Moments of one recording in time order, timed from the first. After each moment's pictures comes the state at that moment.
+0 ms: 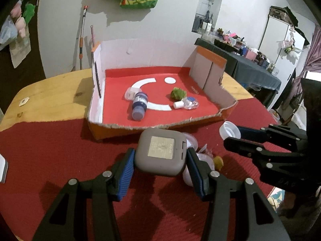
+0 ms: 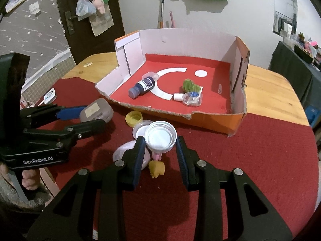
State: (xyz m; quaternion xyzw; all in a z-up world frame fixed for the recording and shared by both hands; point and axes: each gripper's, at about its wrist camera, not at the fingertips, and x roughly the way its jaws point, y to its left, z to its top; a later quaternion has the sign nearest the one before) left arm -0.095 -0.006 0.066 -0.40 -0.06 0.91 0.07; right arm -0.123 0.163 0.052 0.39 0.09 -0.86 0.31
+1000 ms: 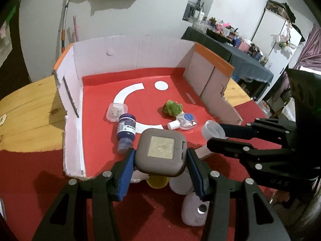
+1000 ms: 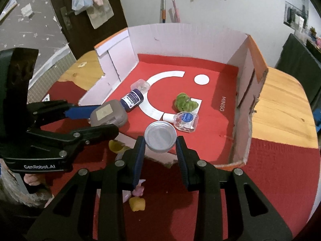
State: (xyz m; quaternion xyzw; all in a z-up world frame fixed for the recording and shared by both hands) left arm -0.180 -0.003 0.068 -0.45 -0.06 0.88 0.12; right arm -0.202 0.146 0.055 0.45 0.09 -0.83 0.33
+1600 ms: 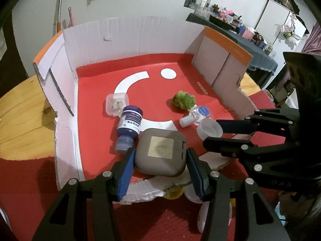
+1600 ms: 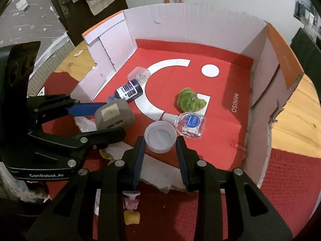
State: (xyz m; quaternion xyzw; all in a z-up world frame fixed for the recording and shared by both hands) left arm -0.208 -0.007 0.044 -0.49 -0.04 0.86 0.12; right arm -0.231 0.127 0.034 0.49 0.10 -0.80 0.33
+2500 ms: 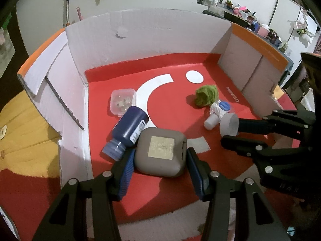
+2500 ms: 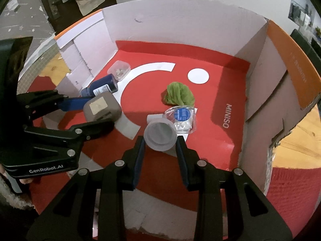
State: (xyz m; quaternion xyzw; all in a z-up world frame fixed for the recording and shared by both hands) left arm -0.245 -0.016 0.028 -0.49 -0.01 0.87 0.07; right arm -0.262 0.126 0.016 0.48 0.12 -0.81 0.30
